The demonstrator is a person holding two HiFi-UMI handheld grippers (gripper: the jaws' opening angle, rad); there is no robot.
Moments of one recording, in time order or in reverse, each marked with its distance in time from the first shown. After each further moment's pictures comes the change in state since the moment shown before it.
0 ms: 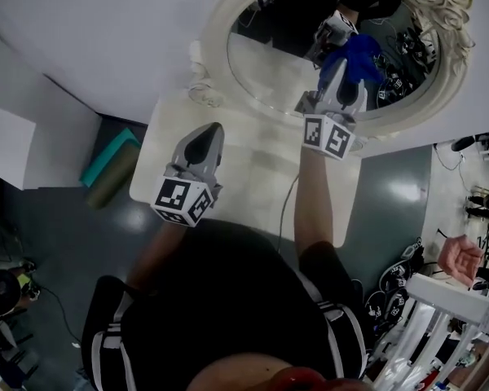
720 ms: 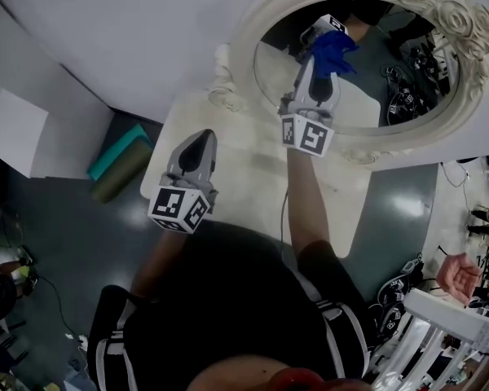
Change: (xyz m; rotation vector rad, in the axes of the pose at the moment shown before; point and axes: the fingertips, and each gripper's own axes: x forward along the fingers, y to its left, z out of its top) left arm -0.040 0.050 0.010 -0.023 -0.040 0.131; right arm 0.010 0.109 -0.046 0.003 0.056 0.153
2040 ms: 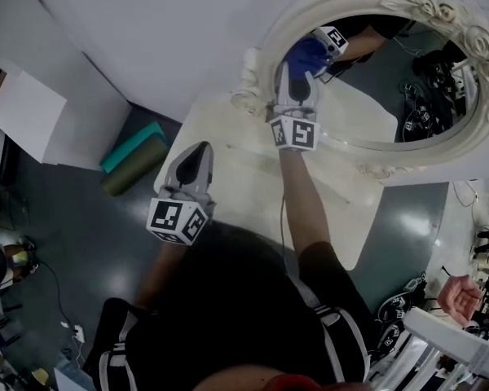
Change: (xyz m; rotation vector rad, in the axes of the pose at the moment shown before) left arm -0.048 0.037 0.006 0.012 0.001 0.114; right arm 0.005 0.095 -0.071 0.183 0.109 0.203
